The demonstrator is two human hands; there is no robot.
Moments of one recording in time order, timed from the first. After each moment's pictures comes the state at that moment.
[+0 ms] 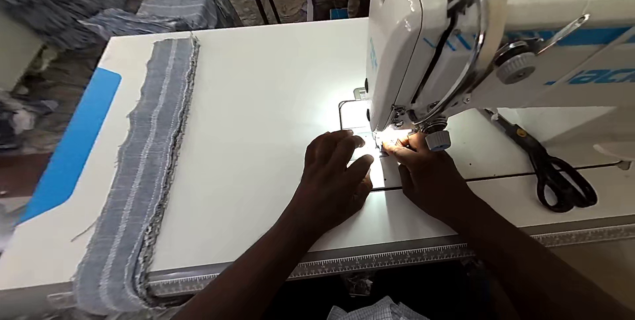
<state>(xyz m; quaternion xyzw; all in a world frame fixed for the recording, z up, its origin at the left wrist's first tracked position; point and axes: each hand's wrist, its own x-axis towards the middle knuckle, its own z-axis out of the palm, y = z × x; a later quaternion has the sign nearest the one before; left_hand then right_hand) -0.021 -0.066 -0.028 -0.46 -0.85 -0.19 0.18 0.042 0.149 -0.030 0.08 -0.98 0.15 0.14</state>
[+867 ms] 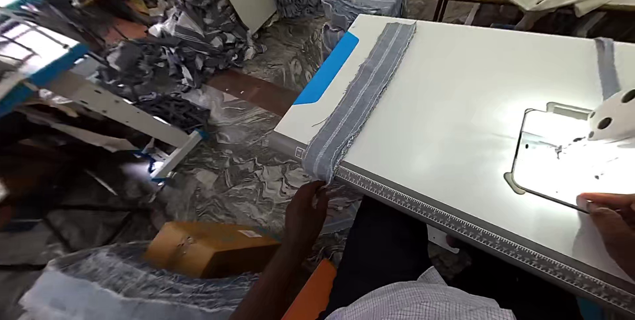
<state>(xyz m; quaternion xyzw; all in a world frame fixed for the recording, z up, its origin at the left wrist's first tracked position) 0.150 -0.365 -0.087 0.08 -0.96 -0.24 0.16 0.081 0.165 -0.037 0.03 -0.93 0.33 0.14</state>
